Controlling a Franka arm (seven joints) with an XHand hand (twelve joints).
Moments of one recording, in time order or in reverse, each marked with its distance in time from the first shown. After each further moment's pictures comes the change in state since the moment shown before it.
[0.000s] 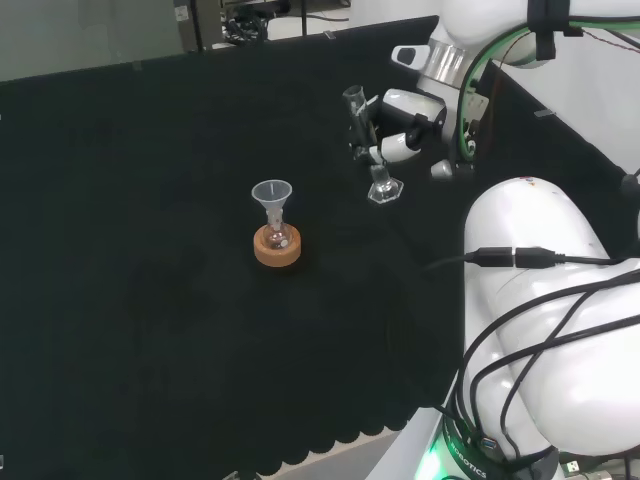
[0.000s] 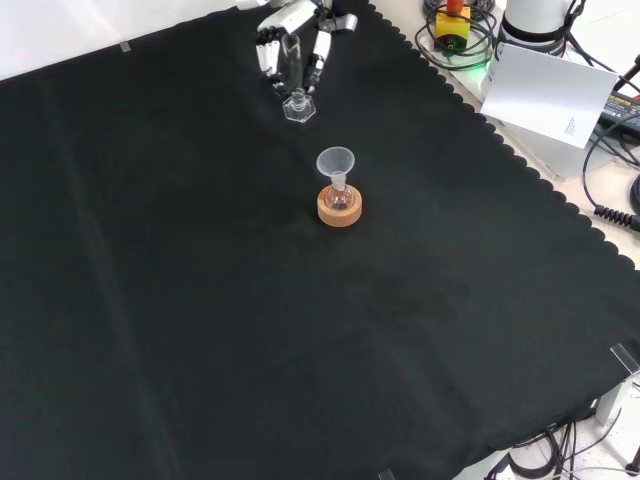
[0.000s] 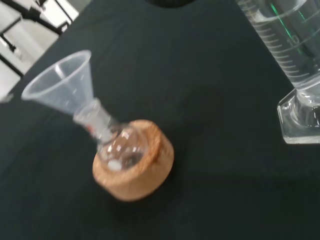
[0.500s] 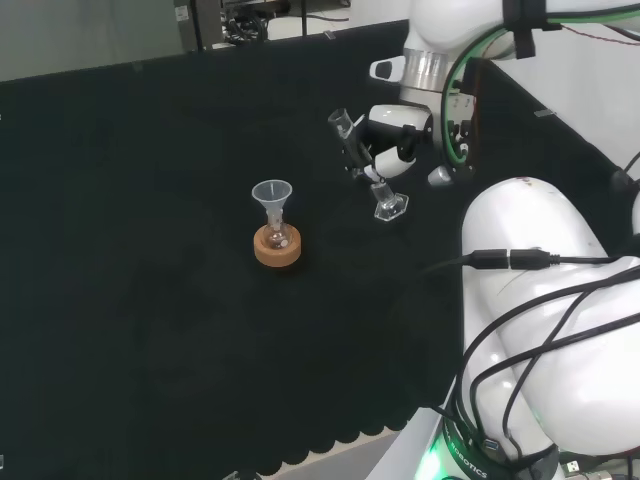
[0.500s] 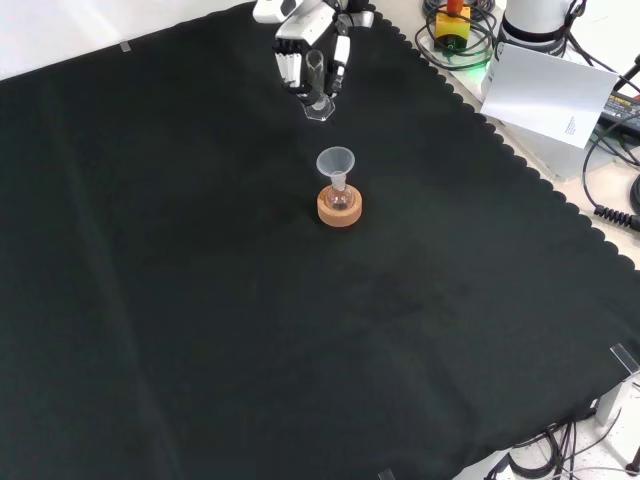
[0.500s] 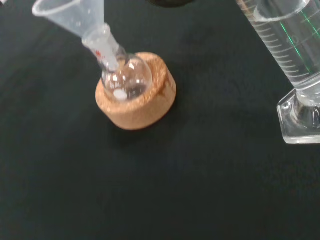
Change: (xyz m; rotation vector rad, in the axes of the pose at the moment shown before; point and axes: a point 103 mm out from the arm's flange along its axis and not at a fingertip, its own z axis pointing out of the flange) arm 0.024 -0.015 0.012 0.167 -0.110 0.023
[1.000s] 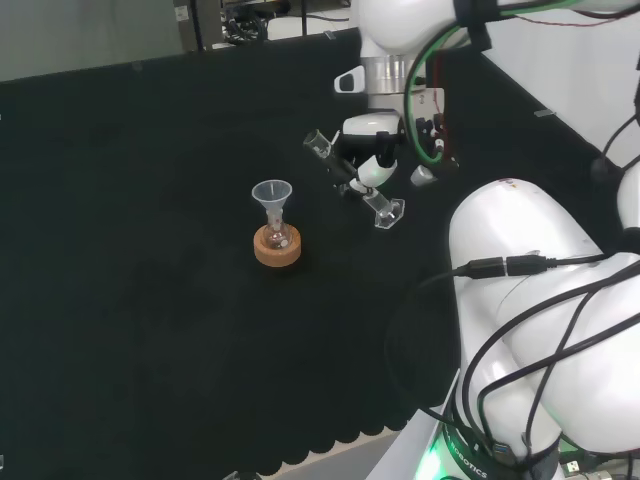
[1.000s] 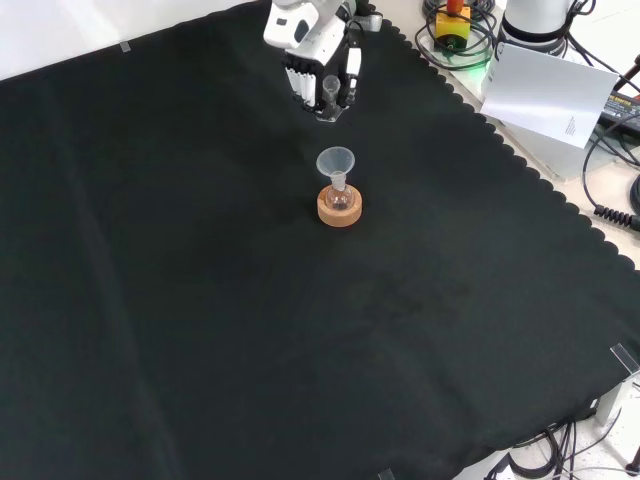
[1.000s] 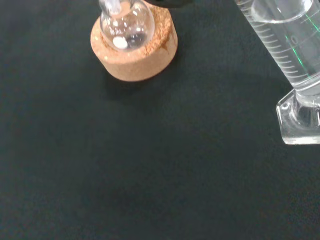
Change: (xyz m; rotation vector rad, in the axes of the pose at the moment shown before) arm 0.025 0.009 0.005 0.170 -0.146 0.019
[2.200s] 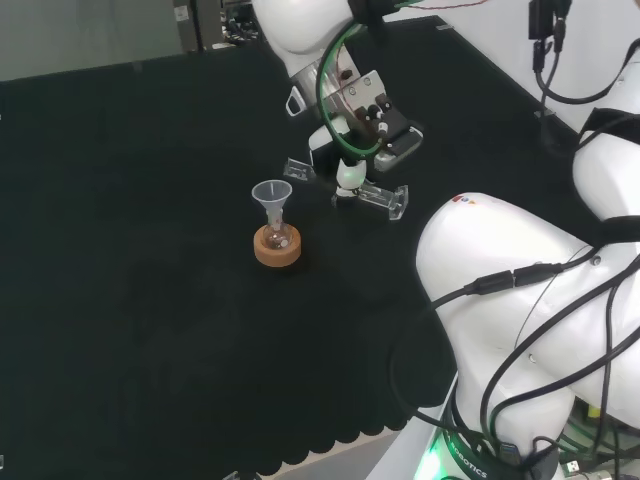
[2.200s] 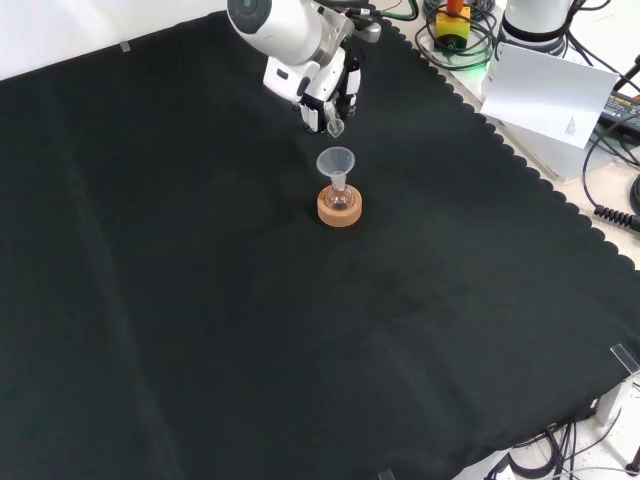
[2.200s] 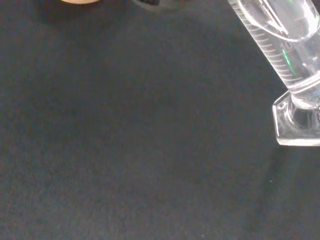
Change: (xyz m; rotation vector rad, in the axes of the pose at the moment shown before) arm 0.020 0.026 -0.017 0.342 -0.291 0.167
